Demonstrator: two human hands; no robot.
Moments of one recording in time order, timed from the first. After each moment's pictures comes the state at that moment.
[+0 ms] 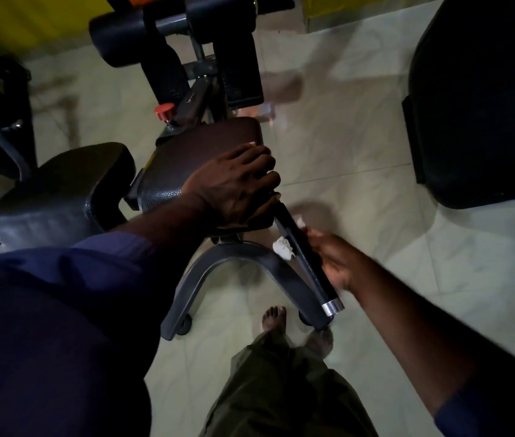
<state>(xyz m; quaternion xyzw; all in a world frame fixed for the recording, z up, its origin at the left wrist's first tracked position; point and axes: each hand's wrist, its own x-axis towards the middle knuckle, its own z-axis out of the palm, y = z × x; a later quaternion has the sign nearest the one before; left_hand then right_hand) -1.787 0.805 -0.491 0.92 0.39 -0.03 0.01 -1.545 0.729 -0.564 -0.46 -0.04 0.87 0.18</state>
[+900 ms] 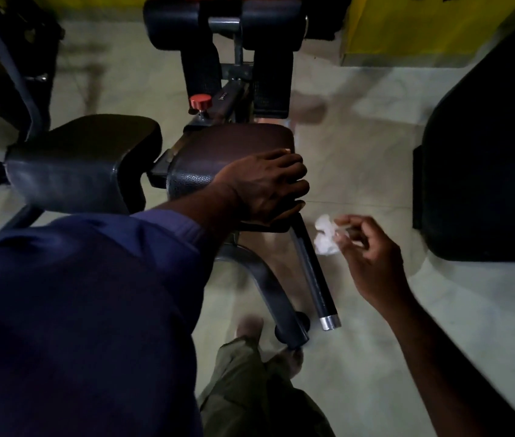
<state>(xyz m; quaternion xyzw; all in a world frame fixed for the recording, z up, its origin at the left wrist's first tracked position) -1.787 0.800 -0.489 0.92 0.38 -0.02 -0.01 -1.515 0.738 -0.519 -0.56 -0.66 0.44 0.24</state>
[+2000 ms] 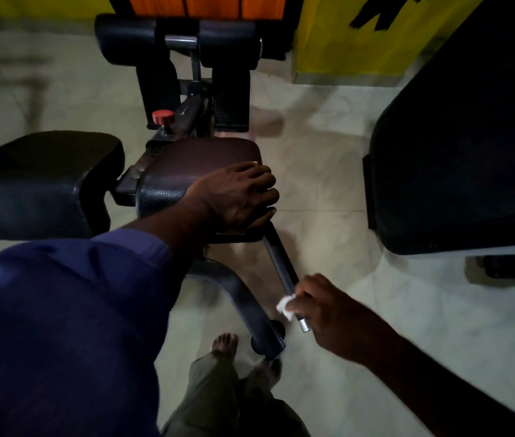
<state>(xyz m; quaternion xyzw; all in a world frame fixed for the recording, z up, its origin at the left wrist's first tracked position) -1.790 0.801 -0.493 0.93 0.38 0.03 0.00 -1.503 0.671 -0.498 -0.29 -0.91 0.28 0.05</state>
